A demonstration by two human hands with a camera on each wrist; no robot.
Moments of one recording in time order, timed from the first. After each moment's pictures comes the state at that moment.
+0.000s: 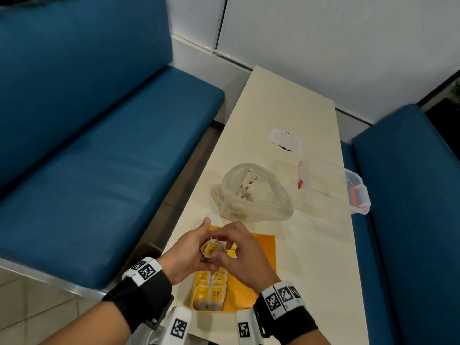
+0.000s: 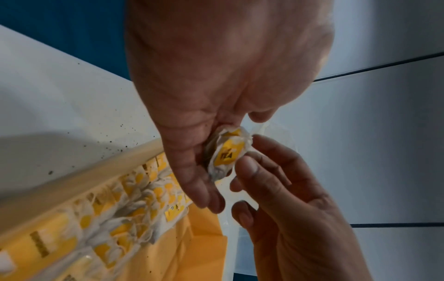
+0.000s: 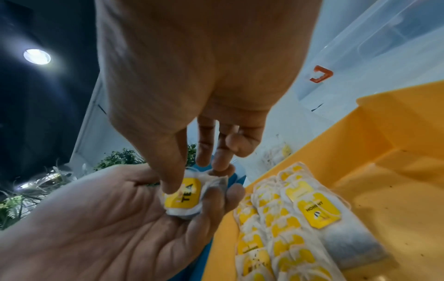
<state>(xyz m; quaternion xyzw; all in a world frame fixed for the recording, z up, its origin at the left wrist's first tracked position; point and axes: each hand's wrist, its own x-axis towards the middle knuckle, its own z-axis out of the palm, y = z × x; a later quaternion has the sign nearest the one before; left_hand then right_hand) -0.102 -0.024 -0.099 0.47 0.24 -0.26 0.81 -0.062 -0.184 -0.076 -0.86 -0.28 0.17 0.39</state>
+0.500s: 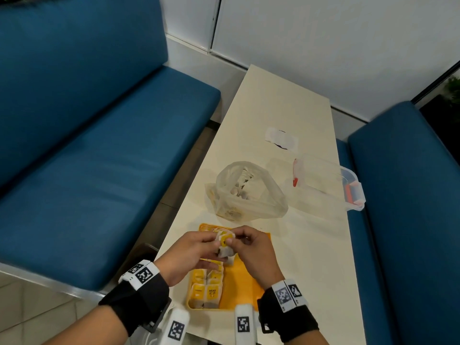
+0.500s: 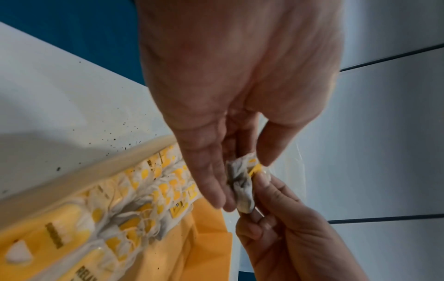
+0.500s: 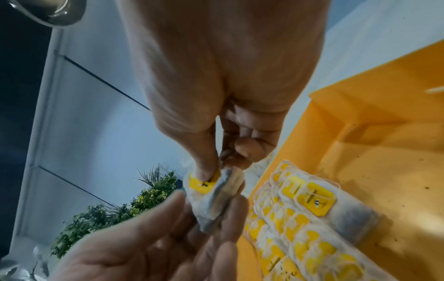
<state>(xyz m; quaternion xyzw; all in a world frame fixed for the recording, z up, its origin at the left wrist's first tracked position) -0.108 -0.030 -0.101 0.56 0.13 -0.22 0.79 -0.052 -0.205 -0.086 -0.81 -0.04 0.18 0.56</state>
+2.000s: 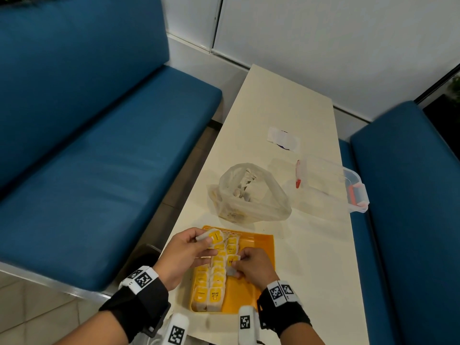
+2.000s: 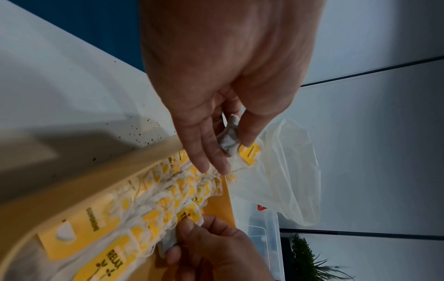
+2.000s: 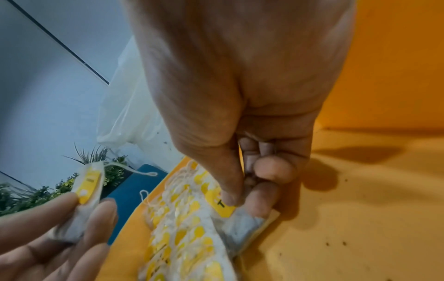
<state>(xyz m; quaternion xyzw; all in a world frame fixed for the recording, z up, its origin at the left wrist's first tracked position) -0.109 -0.024 -0.120 0.52 0.26 -0.13 0.80 -0.042 -0.227 -0.151 -0.88 0.04 0.32 0.35</state>
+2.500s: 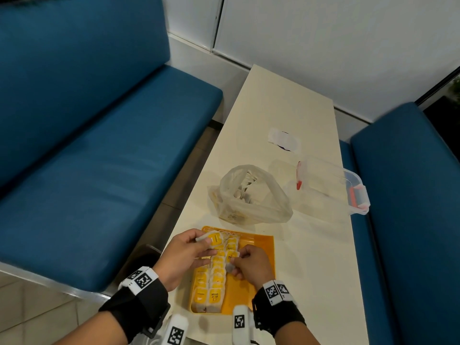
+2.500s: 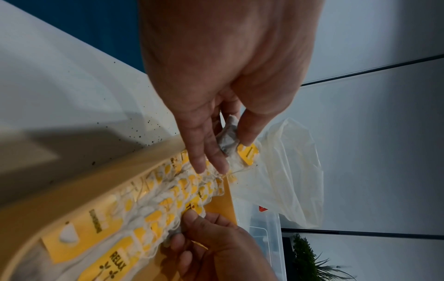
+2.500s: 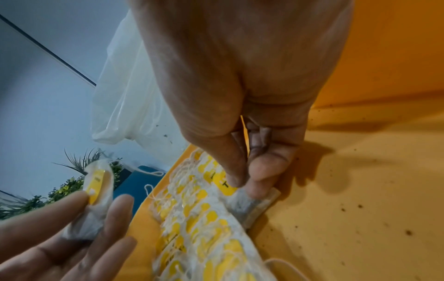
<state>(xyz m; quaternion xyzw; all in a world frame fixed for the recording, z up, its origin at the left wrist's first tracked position) -0.106 -0.022 -0.124 0.52 0.27 -0.14 0.80 -0.040 -0.215 -0.152 -0.86 0.11 0.29 0.41</state>
